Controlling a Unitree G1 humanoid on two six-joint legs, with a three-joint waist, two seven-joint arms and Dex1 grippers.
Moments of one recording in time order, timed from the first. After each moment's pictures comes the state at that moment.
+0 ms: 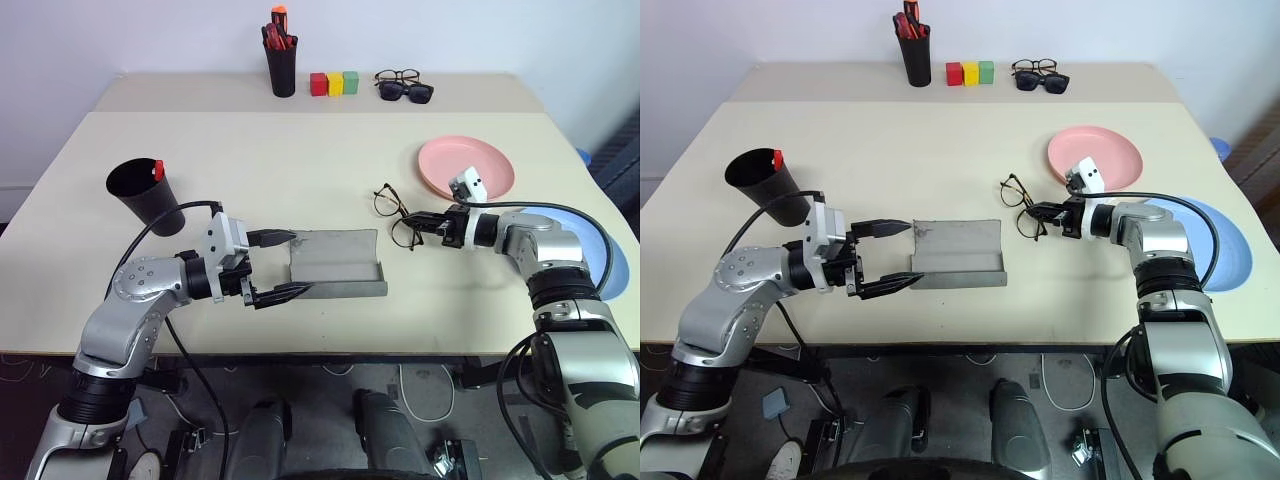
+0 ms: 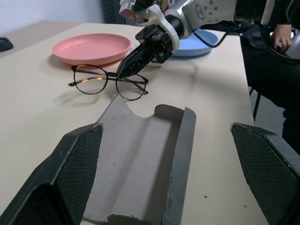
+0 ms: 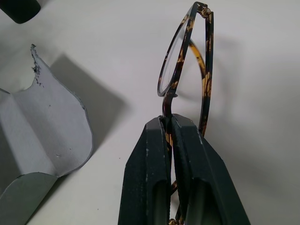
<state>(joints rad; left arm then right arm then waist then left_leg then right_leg) -0.28 0.59 -0.01 -0.30 -0.47 0.36 -1.04 -0.83 -0.59 -0.01 0.77 0.26 0.44 1.12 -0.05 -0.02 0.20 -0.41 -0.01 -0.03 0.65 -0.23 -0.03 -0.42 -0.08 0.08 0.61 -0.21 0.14</state>
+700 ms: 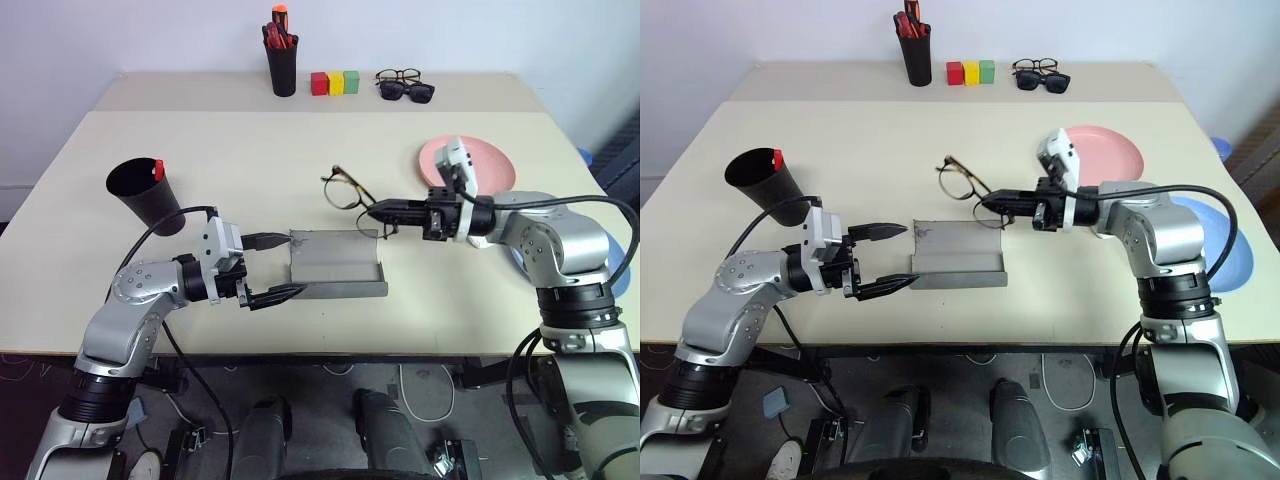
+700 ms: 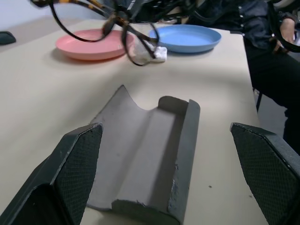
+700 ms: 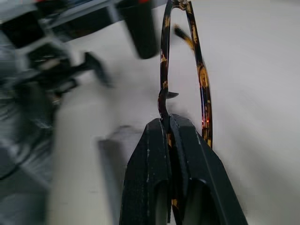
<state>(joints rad) -0.25 0.61 0.00 -0.23 -0.47 0.30 -1.08 -0.70 -0.61 0.02 0.00 0.50 0.79 1.17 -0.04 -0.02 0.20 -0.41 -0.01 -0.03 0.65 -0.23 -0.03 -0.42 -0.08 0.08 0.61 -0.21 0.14</state>
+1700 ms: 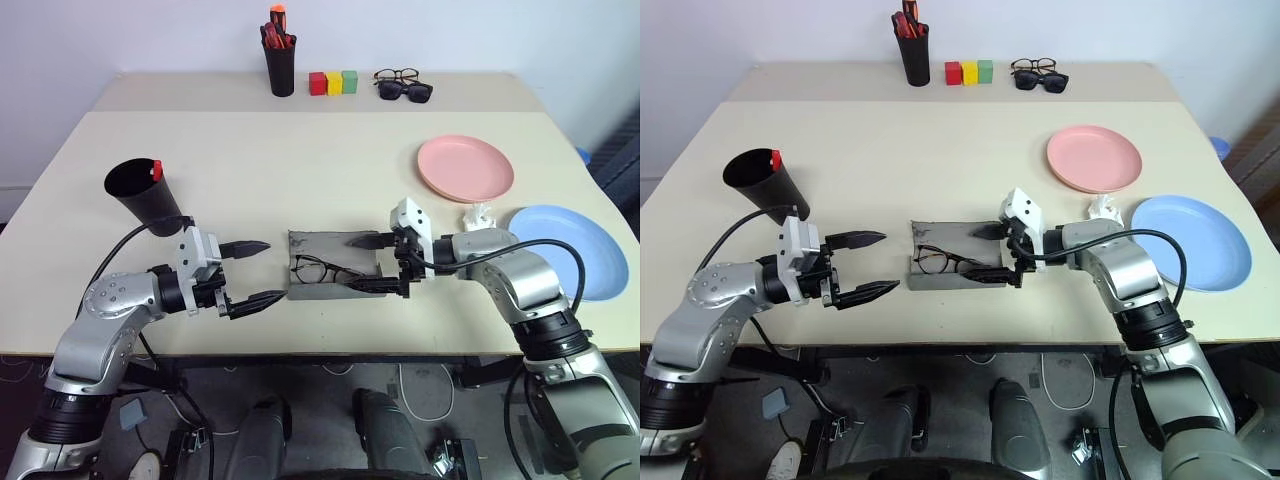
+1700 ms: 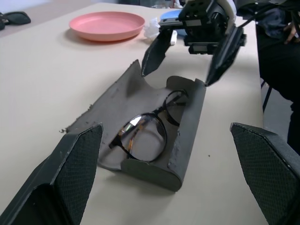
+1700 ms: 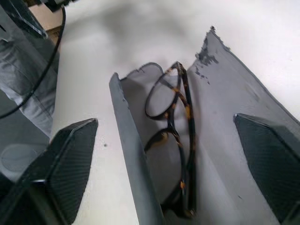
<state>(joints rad) -0.19 0.66 0.07 -0.25 -0.49 0.30 -1.05 -0.54 -0.61 0.17 0.00 0.39 0.60 1.14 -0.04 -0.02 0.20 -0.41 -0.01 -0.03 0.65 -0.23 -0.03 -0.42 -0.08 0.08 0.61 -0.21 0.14</state>
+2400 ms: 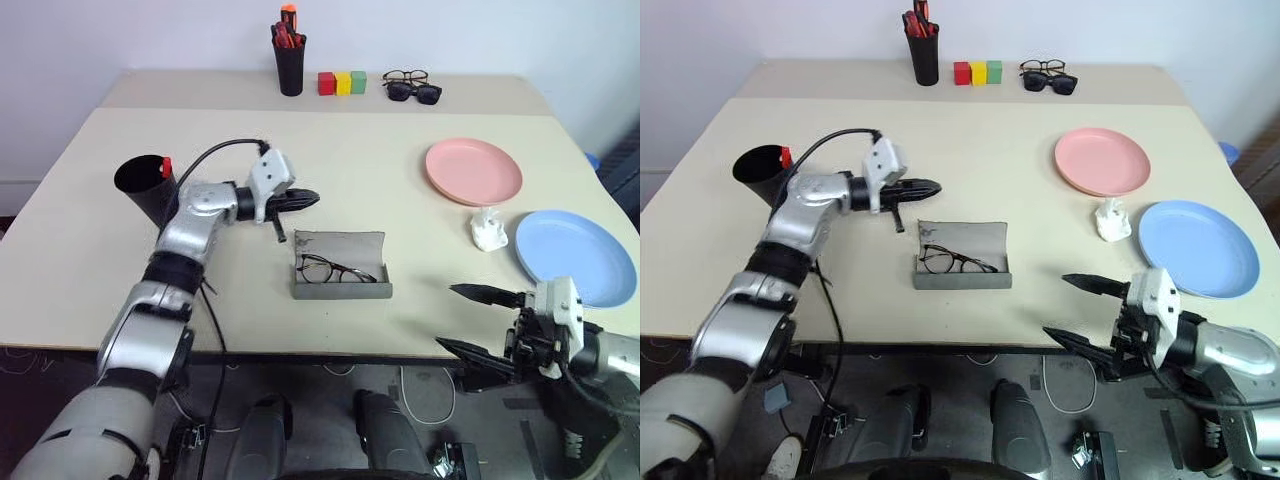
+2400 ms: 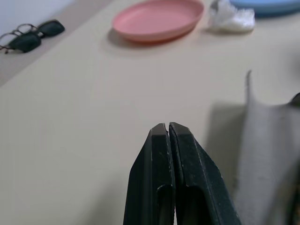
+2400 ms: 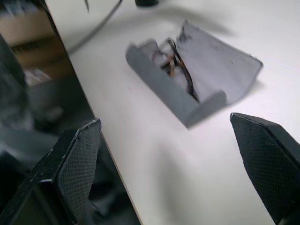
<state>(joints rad) -1.03 0.36 -0.22 0.87 -0.06 -0.11 -1.04 0.29 -0.70 -0.39 -0.40 0.50 0.19 1.18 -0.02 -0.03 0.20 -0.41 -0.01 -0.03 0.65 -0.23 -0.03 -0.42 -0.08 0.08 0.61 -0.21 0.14</state>
